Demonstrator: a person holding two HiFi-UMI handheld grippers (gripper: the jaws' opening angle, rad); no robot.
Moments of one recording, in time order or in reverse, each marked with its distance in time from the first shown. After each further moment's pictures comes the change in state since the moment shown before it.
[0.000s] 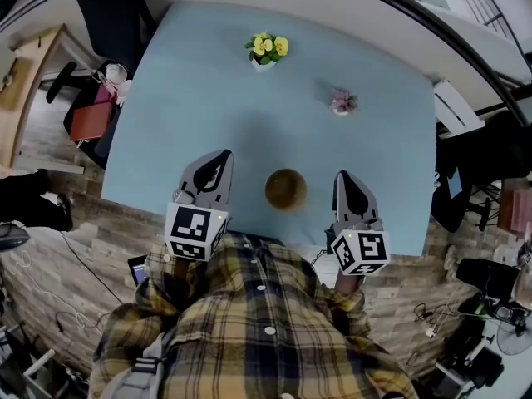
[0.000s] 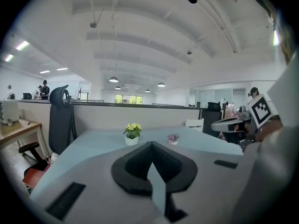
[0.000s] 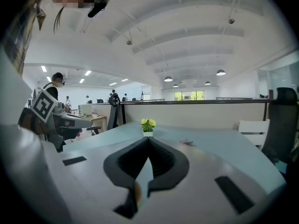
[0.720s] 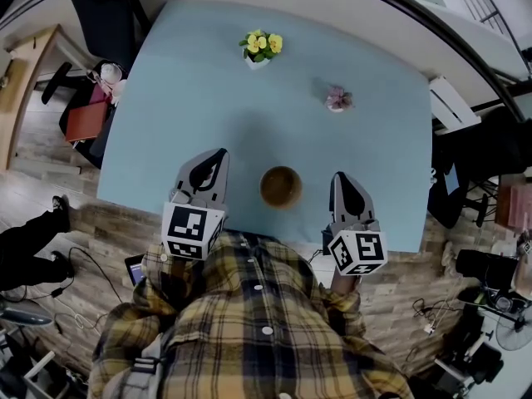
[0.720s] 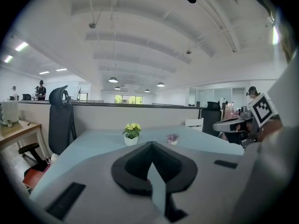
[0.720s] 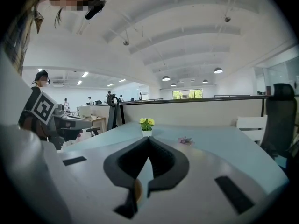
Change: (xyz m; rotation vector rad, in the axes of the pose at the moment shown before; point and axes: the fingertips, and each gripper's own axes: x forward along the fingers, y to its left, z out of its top) left arm 0.000 -0.004 -0.002 0.011 0.000 -0.002; right arm -0.009 -0.003 -0.007 0.037 0.001 -0.013
